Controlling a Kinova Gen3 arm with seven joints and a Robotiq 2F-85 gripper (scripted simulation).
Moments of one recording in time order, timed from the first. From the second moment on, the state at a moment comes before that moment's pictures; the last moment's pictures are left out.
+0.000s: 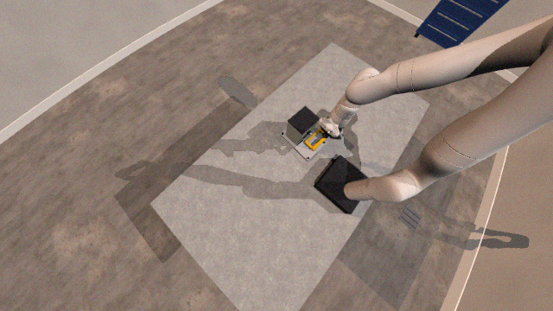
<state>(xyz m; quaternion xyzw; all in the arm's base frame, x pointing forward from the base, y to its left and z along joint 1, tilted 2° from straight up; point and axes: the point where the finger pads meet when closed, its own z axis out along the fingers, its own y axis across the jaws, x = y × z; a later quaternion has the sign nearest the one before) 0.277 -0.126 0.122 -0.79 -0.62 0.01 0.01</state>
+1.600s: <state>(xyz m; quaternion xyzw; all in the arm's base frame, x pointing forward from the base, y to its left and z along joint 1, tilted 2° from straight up) 0.277 -0.126 0.122 -0.79 -0.62 0.01 0.01</state>
